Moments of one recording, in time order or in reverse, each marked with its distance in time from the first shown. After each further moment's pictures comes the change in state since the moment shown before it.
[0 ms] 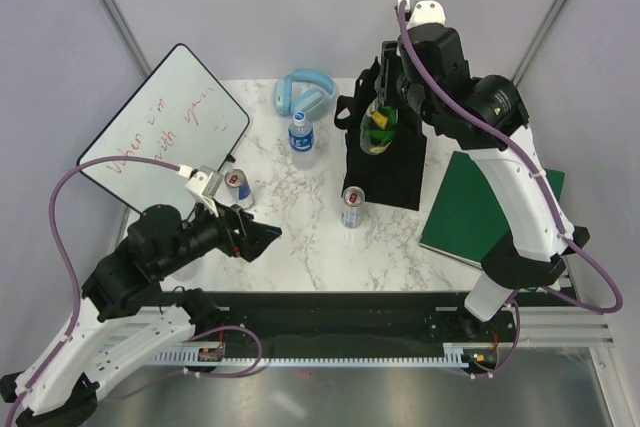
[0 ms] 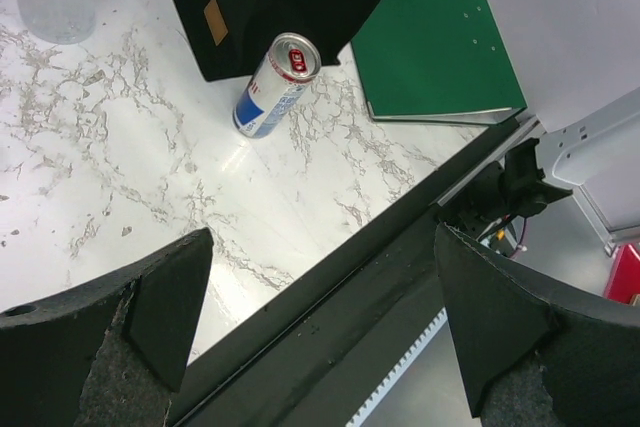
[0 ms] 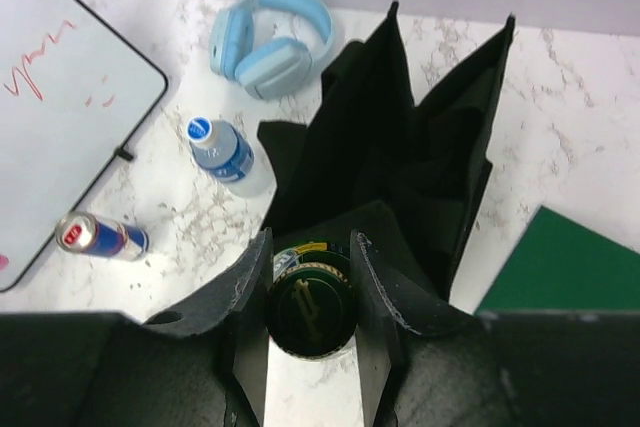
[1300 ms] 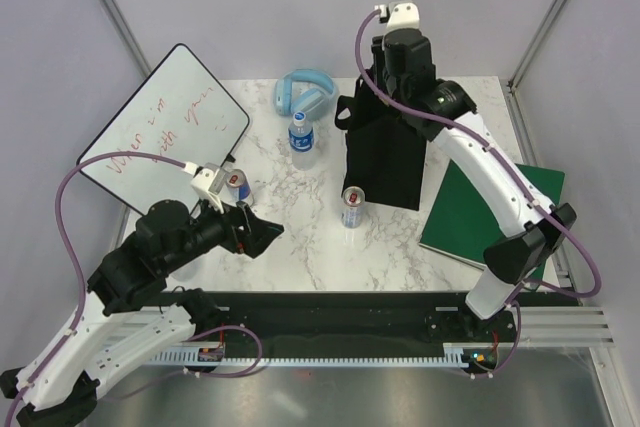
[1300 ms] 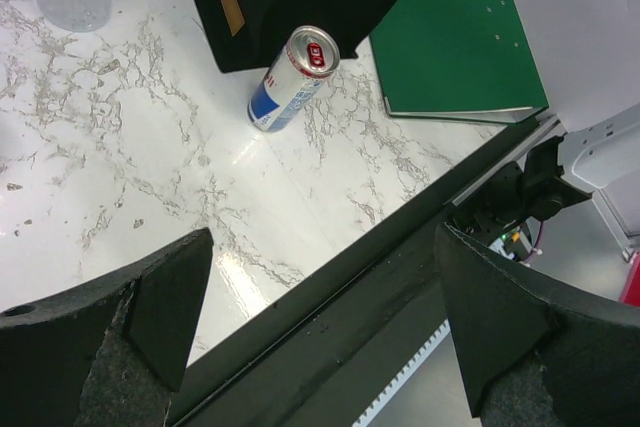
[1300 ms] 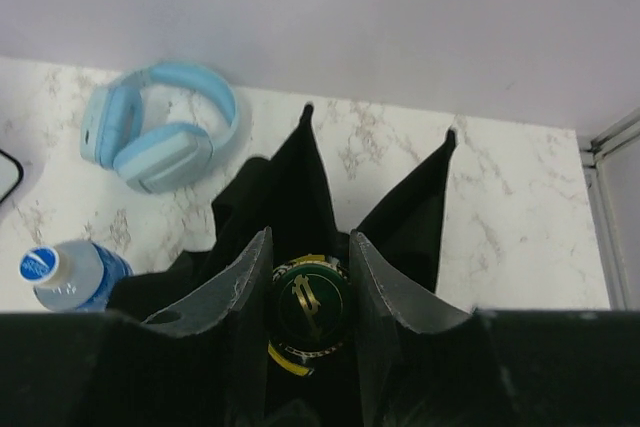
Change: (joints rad) left arm 0.000 0.034 0.000 -0.010 -0.027 0.001; right arm -0.169 -0.003 -0.460 0.658 0.053 -0.290
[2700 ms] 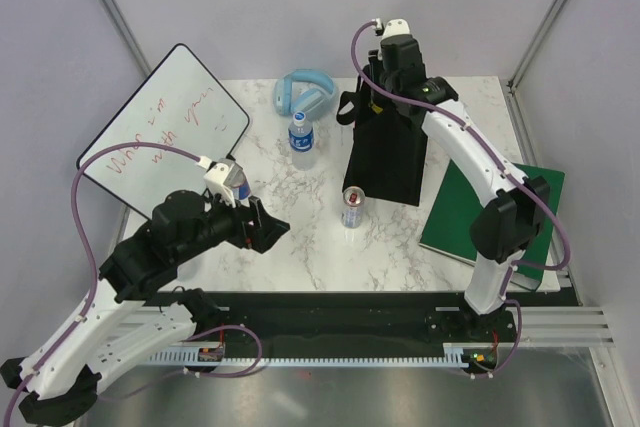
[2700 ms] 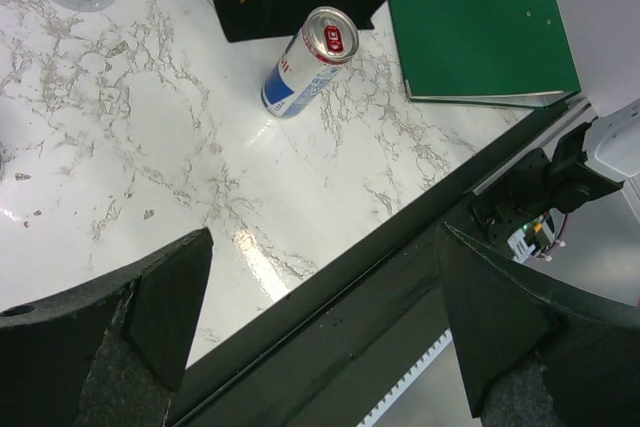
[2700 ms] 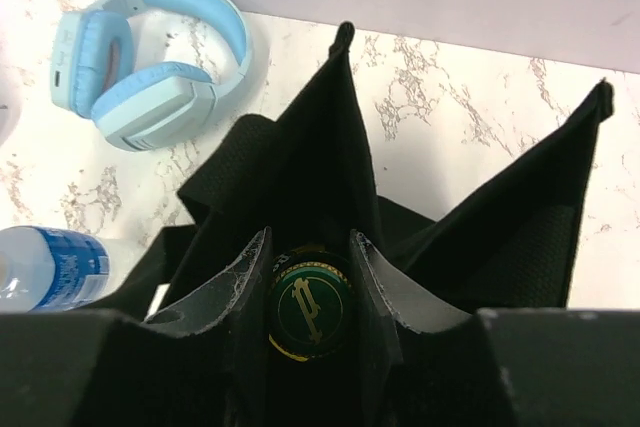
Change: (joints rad) left arm 0.000 0.082 0.010 -0.003 -0.003 0.021; right arm -0.114 0.138 -0.092 0.054 -0.221 0.057
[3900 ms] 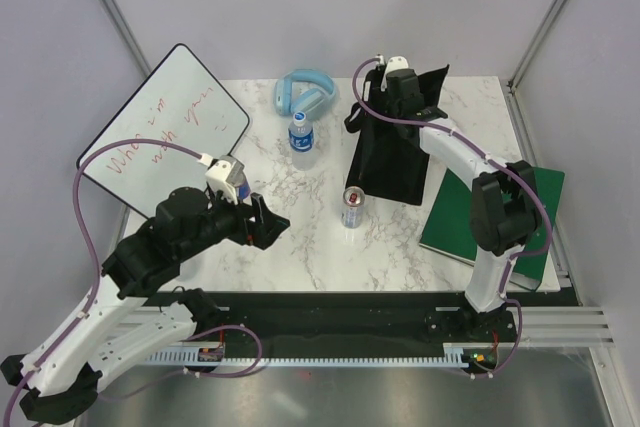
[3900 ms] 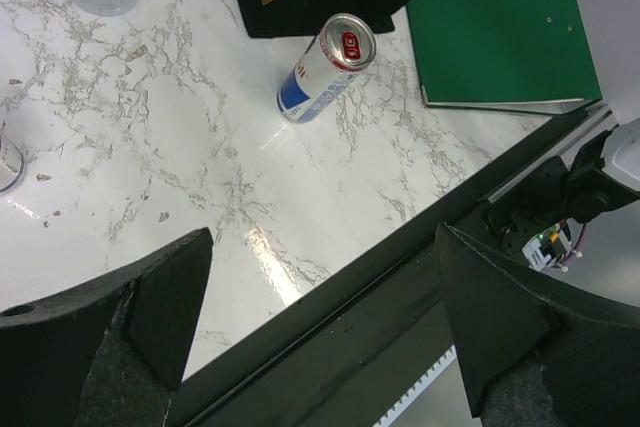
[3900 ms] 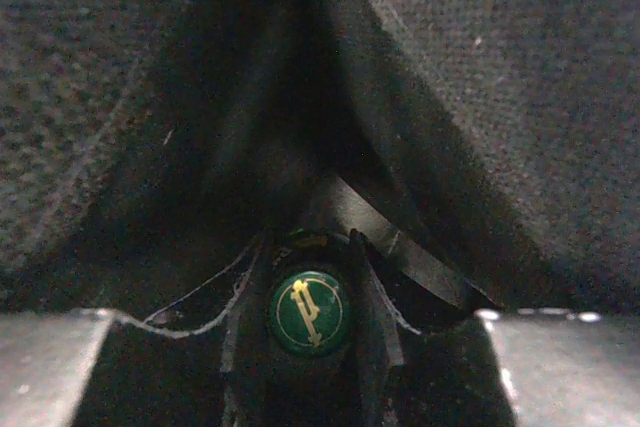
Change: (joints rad) left arm 0.000 0.026 0.010 0.000 -0.034 0.012; right arm -0.080 0.050 -0.359 0.329 -0.141 -0.008
